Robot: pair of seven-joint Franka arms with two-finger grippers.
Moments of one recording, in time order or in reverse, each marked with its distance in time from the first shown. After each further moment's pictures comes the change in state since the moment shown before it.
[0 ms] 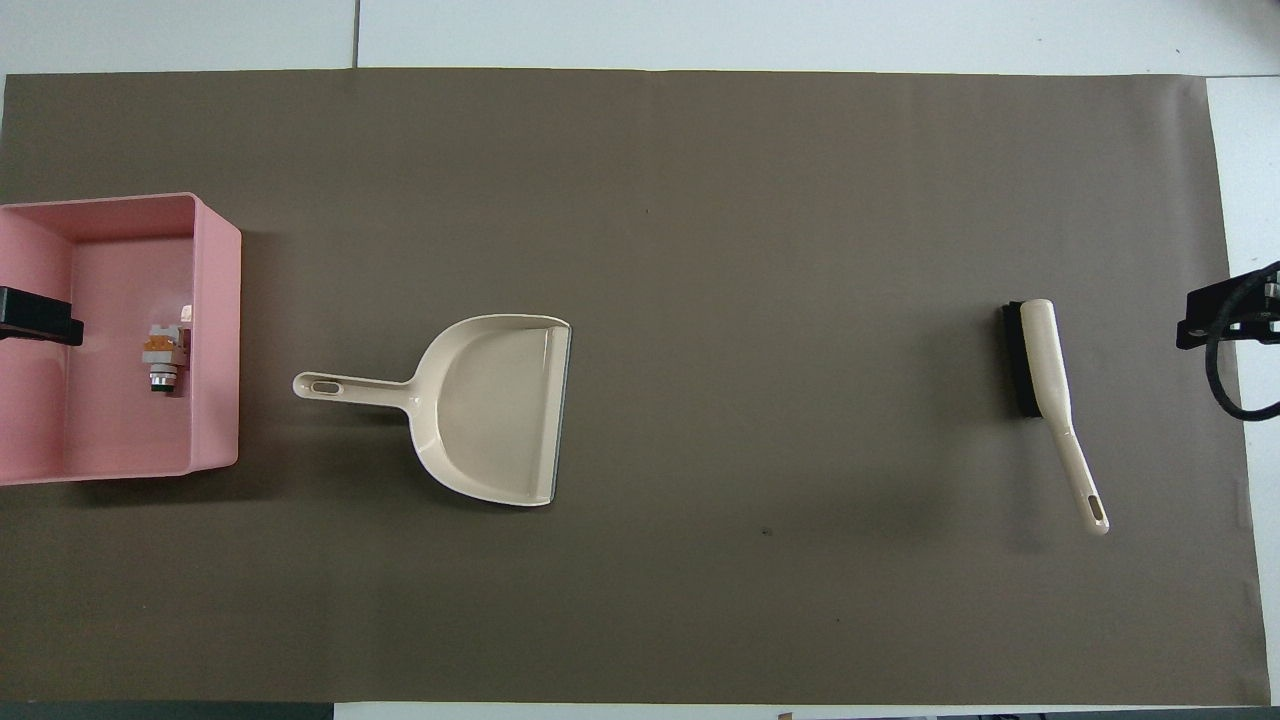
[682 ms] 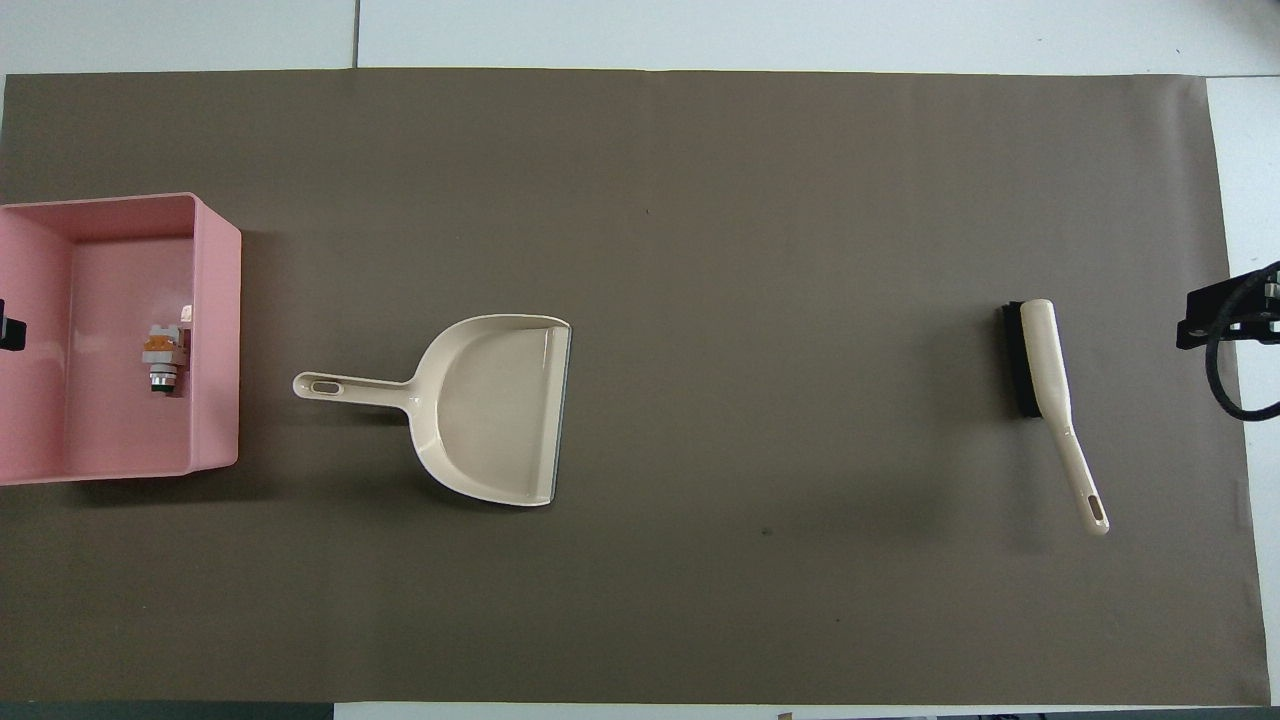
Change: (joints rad) left arm -0.001 0.001 -0.014 0.160 -0.011 -0.200 -0.018; right arm 0.000 0.000 0.000 0.000 0.000 0.000 0.000
